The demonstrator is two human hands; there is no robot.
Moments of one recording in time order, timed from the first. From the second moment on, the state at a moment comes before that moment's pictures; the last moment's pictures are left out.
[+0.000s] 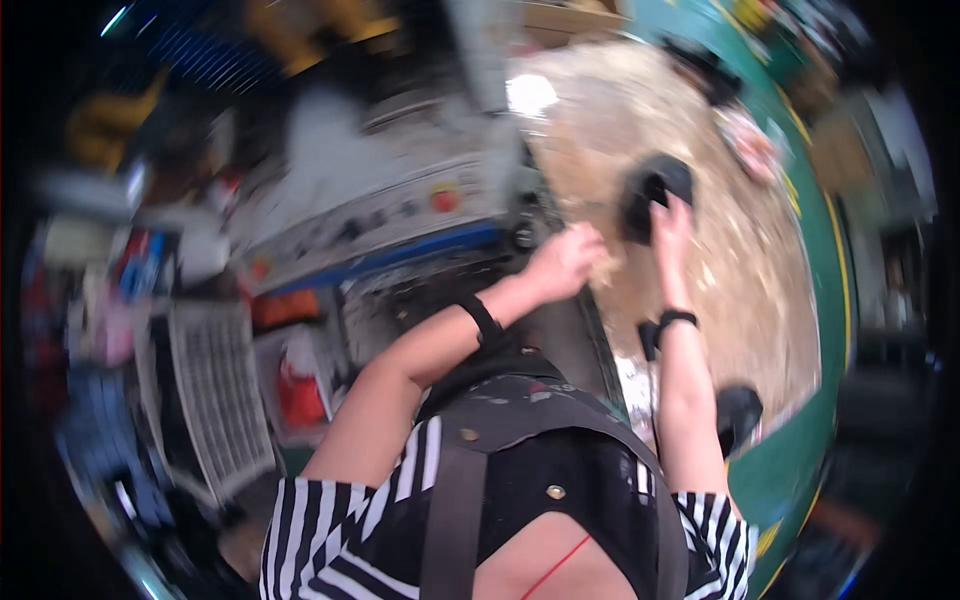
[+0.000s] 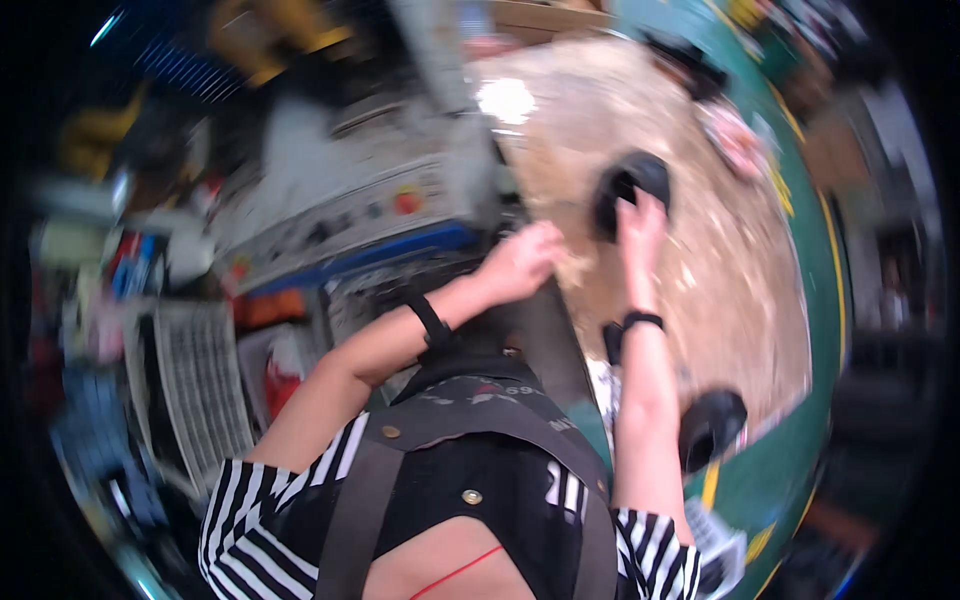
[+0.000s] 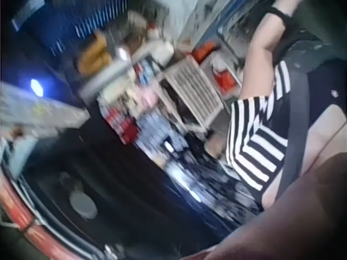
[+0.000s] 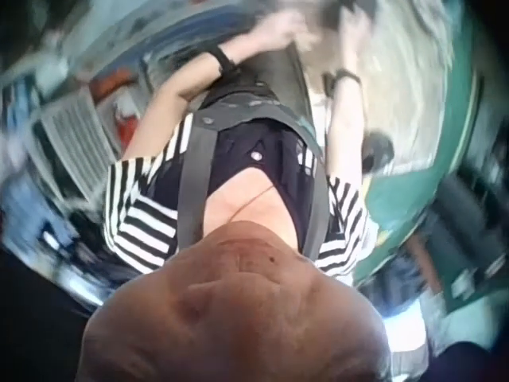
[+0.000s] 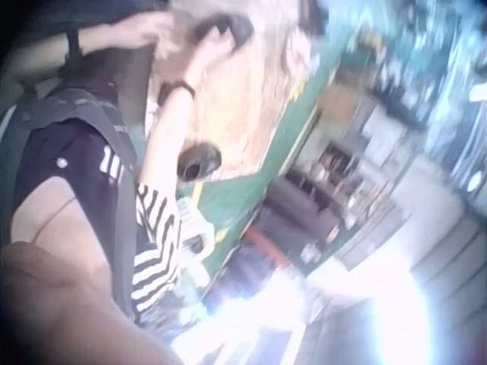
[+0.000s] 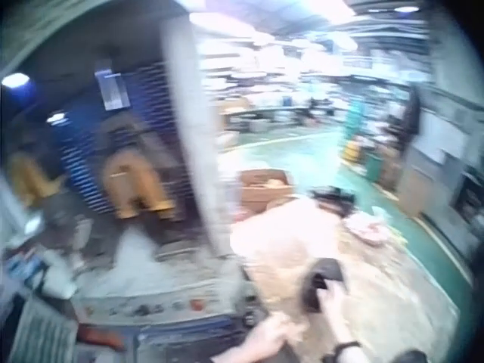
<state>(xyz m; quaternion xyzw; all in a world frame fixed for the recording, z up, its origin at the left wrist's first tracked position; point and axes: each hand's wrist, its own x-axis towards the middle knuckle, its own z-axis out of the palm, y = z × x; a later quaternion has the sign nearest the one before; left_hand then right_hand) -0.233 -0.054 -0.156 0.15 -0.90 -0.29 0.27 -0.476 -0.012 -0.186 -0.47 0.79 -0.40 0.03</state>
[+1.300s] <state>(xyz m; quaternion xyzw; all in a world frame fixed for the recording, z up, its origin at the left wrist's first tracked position) 0.432 -0.016 0.193 0.51 -0.76 -0.33 0.22 0.204 -0.097 0.103 -0.81 0.10 -0.39 0.43</state>
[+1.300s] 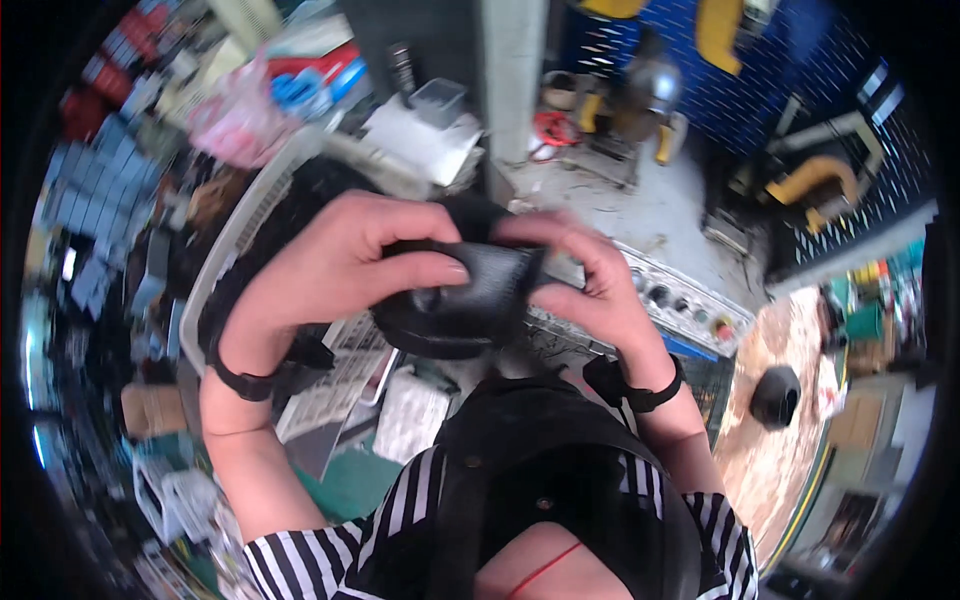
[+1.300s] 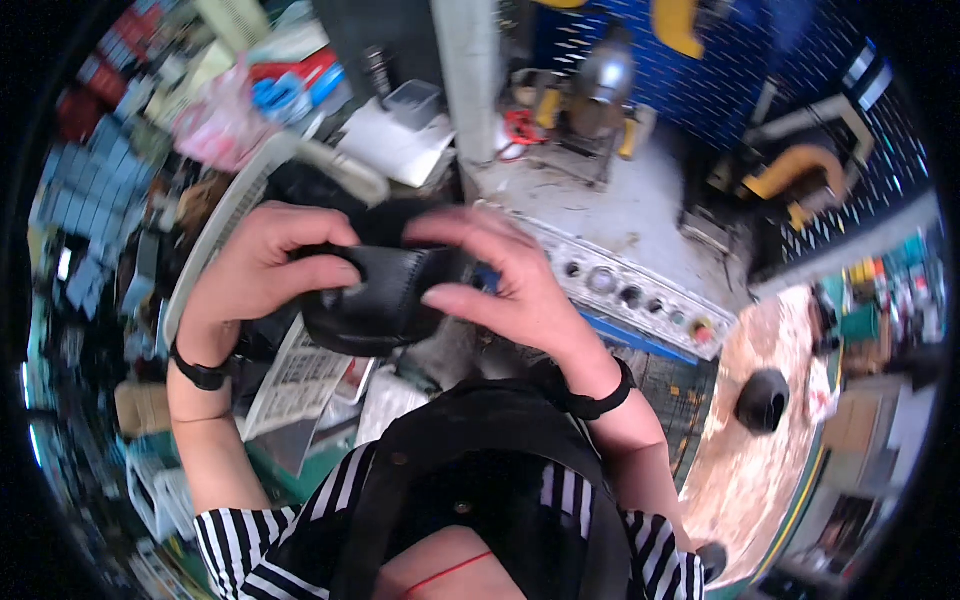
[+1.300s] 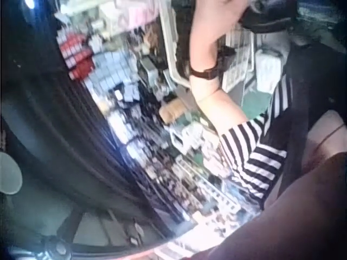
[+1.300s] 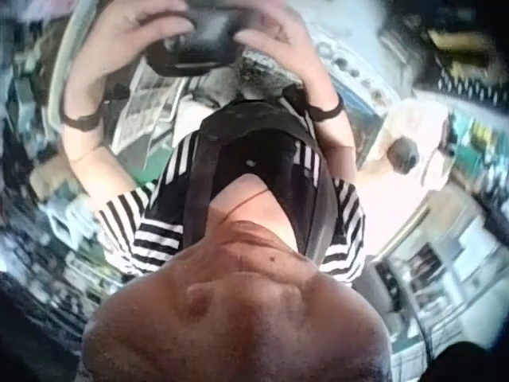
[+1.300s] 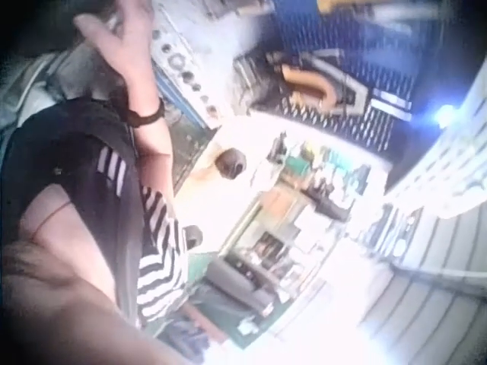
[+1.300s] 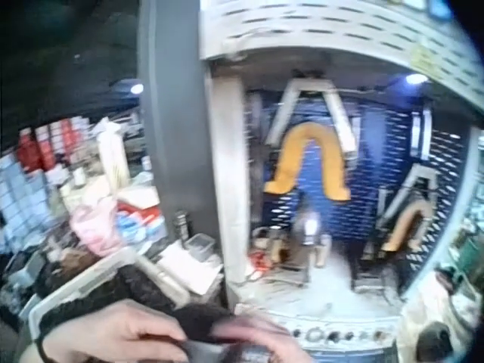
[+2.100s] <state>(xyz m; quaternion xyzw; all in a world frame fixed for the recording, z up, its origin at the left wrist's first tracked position) 0.318 -0.302 0.150 0.25 -0.68 -0.50 0.47 0.110 -0.305 0.076 -0.34 0.24 -0.51 0.76</state>
